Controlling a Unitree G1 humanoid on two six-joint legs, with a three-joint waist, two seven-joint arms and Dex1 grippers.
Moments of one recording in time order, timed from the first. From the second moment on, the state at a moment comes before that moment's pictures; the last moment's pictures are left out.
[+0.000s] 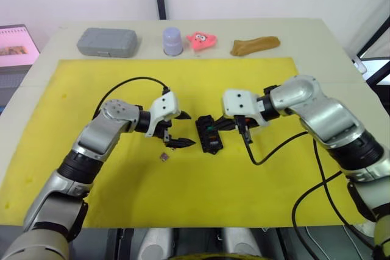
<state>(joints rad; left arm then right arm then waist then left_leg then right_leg) -0.63 0.60 -0.31 -0.01 -0.27 0.49 -1.16 -0.85 -0.80 0.49 -0.16 0.19 0.52 1.24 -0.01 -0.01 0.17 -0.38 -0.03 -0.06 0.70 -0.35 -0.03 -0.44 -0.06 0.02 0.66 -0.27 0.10</state>
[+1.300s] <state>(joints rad) -0.60 0.58 -0.31 -0.04 -0.26 0.49 -1.13 -0.91 -0.71 0.49 -0.01 0.04 0.42 1.40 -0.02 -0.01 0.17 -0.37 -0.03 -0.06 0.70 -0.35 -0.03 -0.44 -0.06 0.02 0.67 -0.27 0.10</state>
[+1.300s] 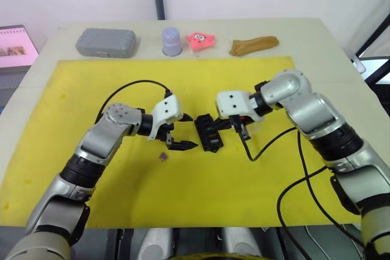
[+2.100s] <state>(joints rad) -0.60 0.58 -0.31 -0.05 -0.25 0.49 -1.13 -0.92 -0.70 0.49 -0.02 0.02 0.44 1.42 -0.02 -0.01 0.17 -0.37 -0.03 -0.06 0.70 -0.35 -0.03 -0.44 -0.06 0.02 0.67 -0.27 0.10</state>
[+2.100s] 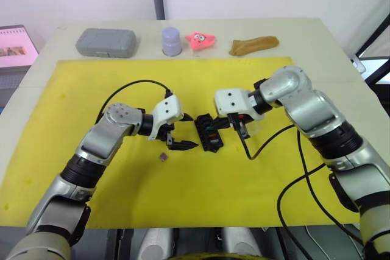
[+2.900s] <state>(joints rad) -0.59 0.58 -0.31 -0.06 -0.25 0.49 -1.11 -0.92 -0.69 0.50 0.00 -0.01 0.43 1.44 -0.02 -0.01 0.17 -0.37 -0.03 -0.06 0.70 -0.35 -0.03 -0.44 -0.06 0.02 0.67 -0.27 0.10</state>
